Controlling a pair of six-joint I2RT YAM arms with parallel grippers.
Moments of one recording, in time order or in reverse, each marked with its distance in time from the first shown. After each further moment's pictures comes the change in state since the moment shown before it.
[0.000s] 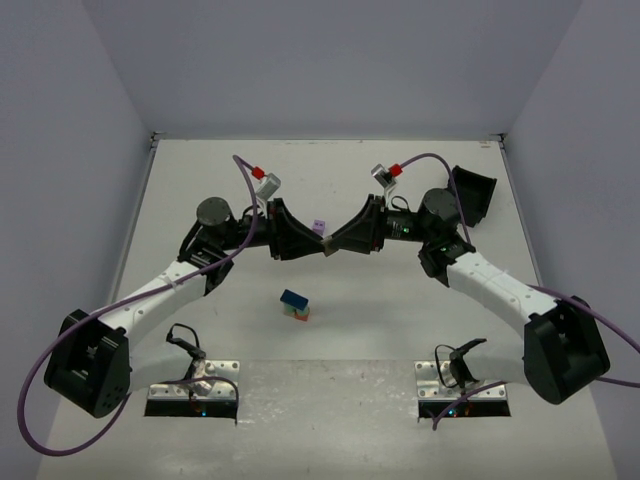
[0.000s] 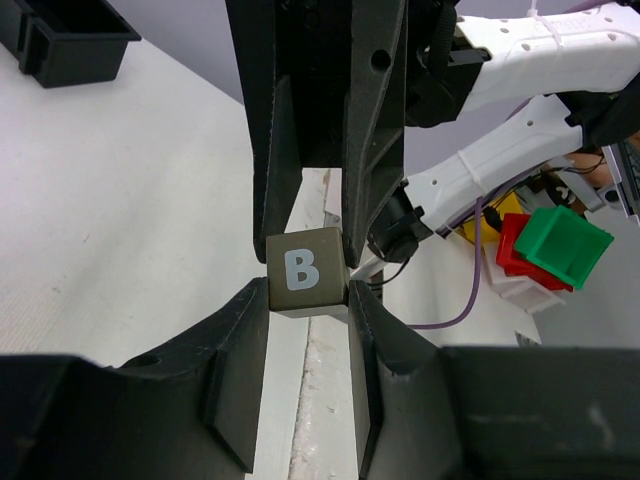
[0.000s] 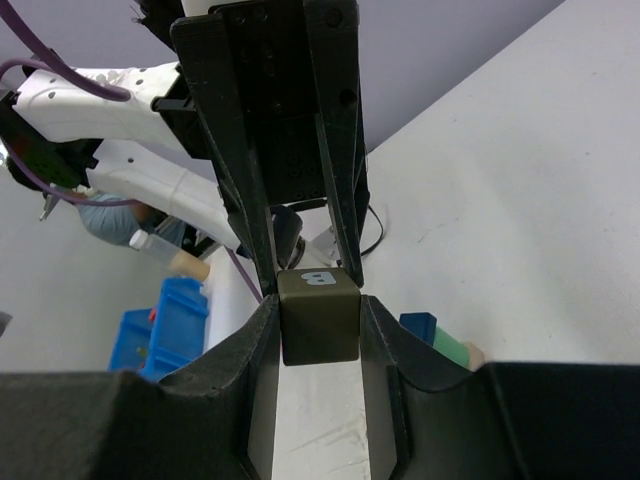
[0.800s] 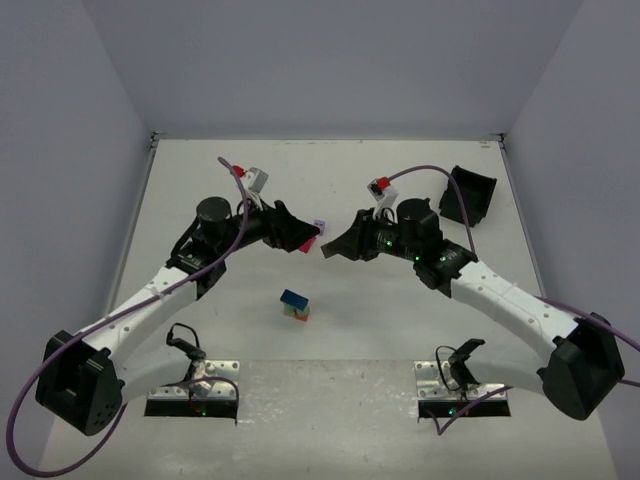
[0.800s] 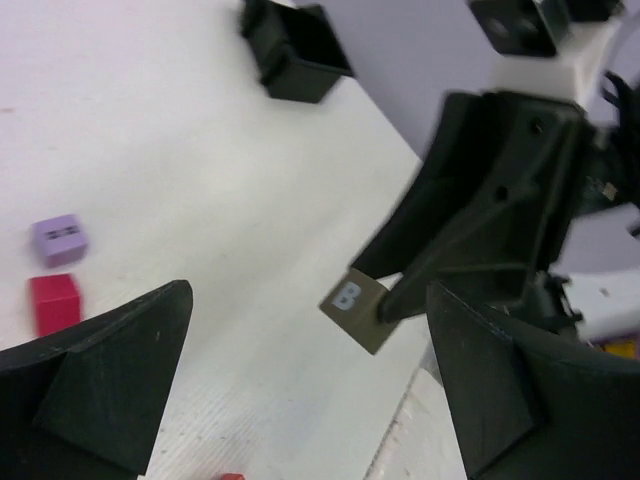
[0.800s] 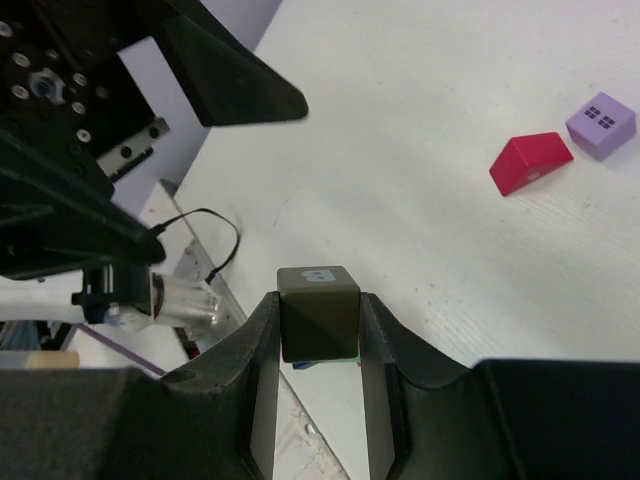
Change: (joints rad) left arm 0.001 -0.076 0.012 -0.291 -0.367 0.132; right arm 0.137 -0.099 0.042 -0.521 0.548 -0.174
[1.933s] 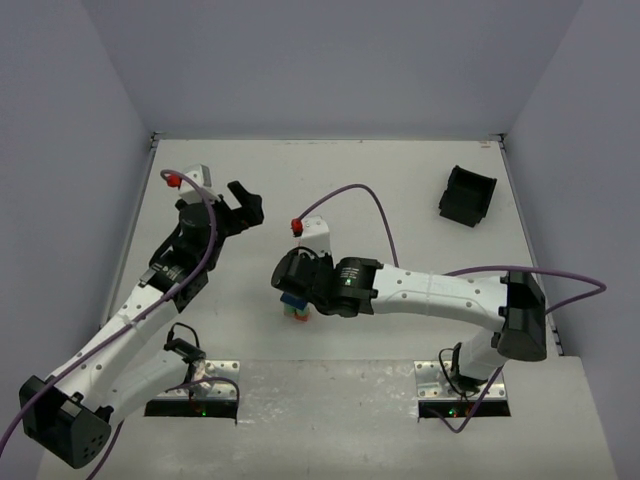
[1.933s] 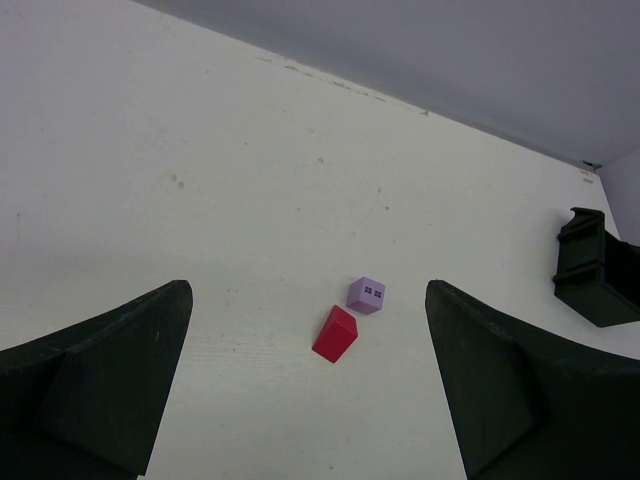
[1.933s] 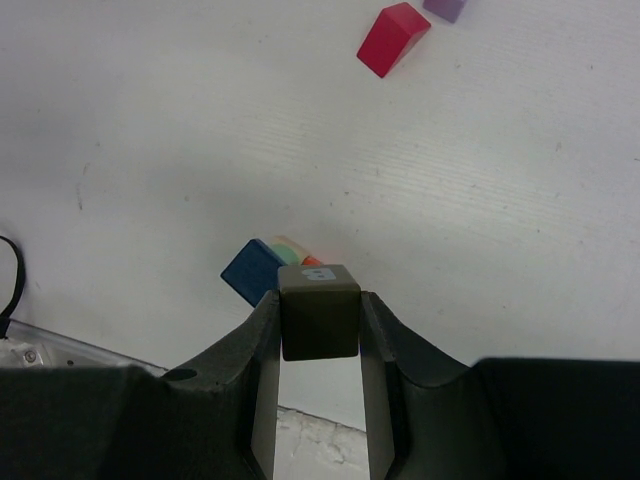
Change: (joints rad) left arm 0.000 -0.217 0.076 -0.407 -0.955 0.009; right arm 0.687 0.424 0.598 -0.835 1.107 0.290
